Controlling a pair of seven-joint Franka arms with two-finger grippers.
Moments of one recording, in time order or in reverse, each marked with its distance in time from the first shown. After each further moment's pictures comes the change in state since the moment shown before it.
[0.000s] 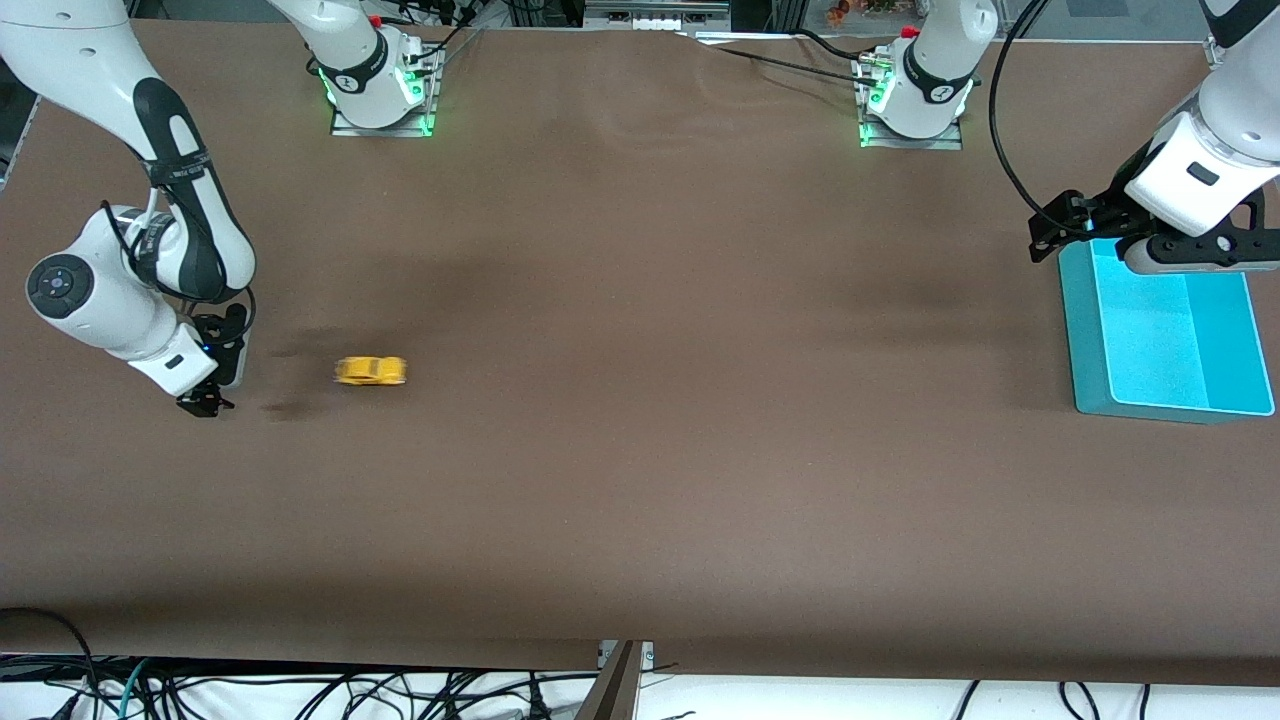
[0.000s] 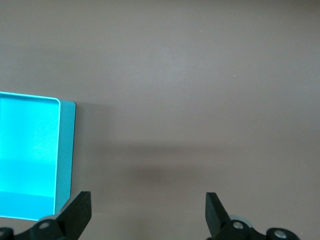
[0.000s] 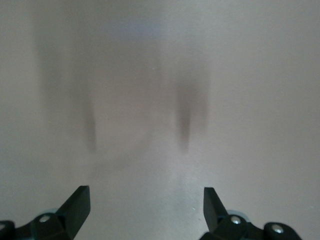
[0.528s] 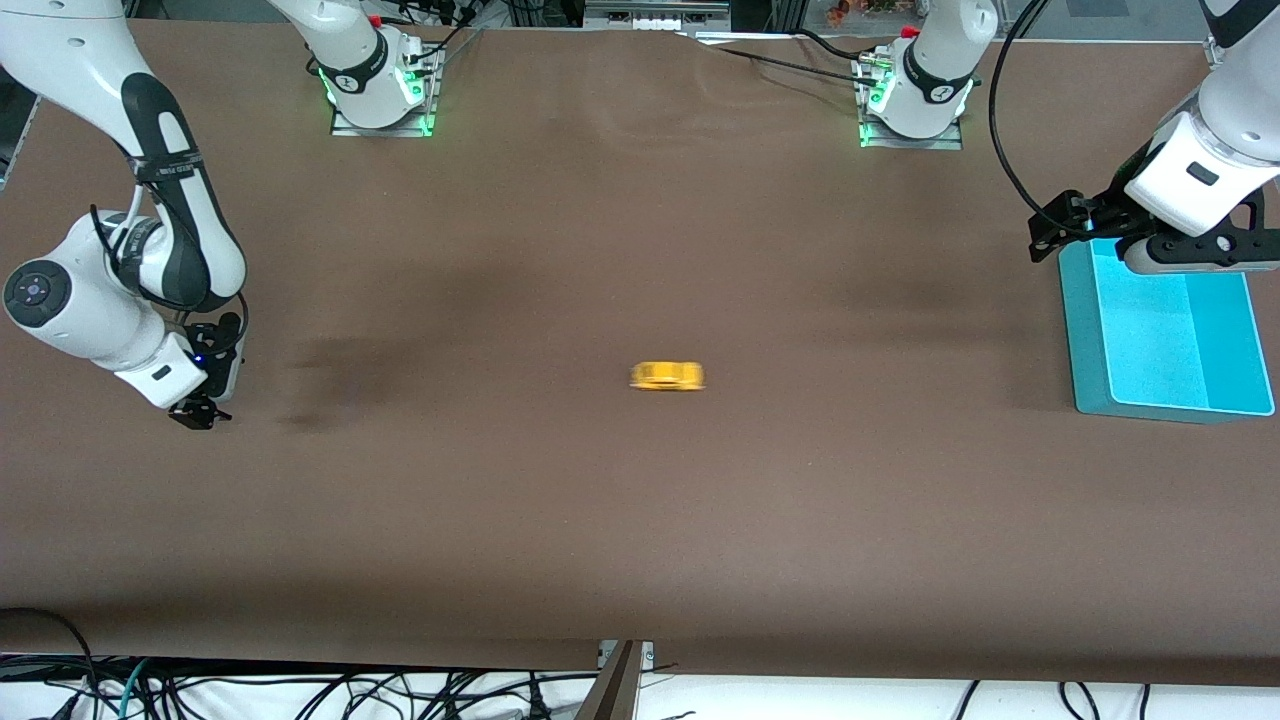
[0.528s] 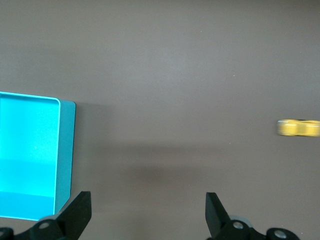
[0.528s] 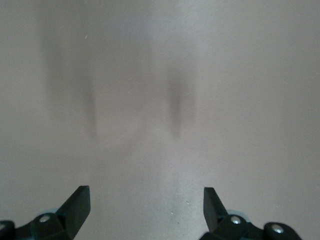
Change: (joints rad) left arm 0.000 0.000 0.000 0.000 0.000 0.000 0.000; right arm 0.000 -0.006 0.025 0.081 0.072 -0.088 0.034
